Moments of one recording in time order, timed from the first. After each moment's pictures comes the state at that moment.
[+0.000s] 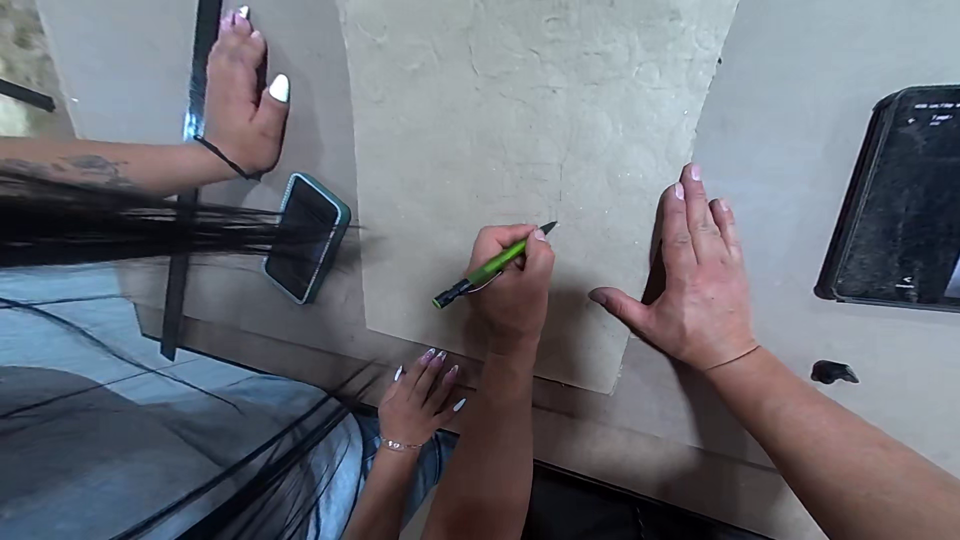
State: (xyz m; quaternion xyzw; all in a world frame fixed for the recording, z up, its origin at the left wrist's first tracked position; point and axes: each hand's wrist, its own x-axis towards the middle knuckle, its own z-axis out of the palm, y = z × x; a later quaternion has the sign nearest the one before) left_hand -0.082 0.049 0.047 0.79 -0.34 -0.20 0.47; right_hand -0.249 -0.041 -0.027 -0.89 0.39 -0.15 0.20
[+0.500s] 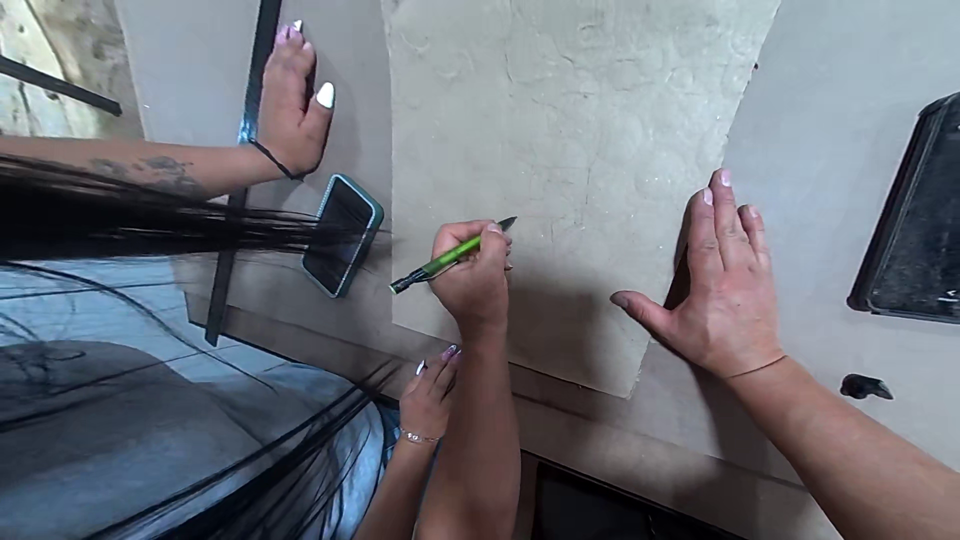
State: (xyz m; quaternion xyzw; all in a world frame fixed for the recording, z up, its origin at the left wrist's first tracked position) left_hand -0.009 0.058 -0.005 0.74 -0.28 -0.11 0.60; right_hand -0.249 -0.042 -0.027 -0.89 0.39 -0.15 0.20
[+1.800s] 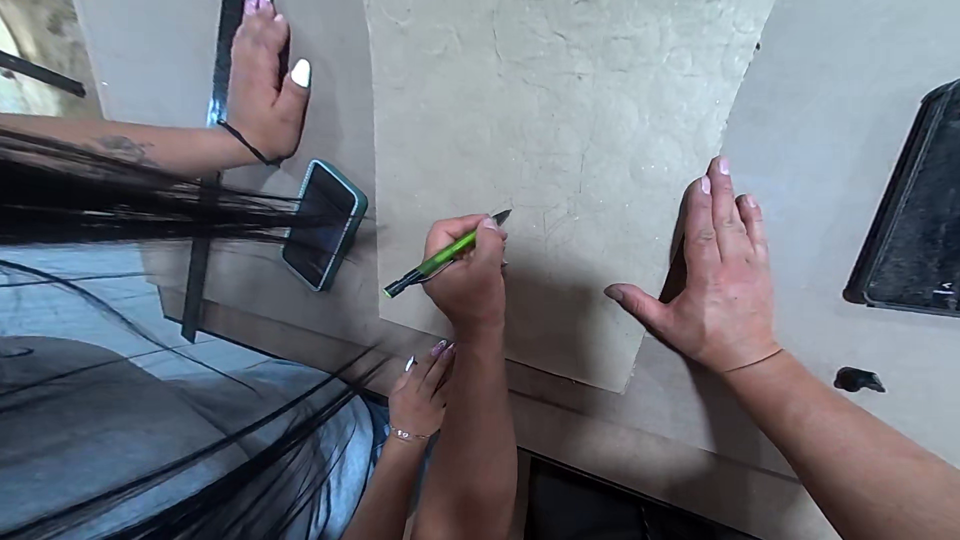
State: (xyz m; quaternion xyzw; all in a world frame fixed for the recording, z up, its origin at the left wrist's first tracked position) left_hand -0.018 0.062 -0.005 0.76 -0.28 -0.10 0.58; right_hand -0.250 -0.042 -0.028 -0.89 0.39 -0.16 0.20
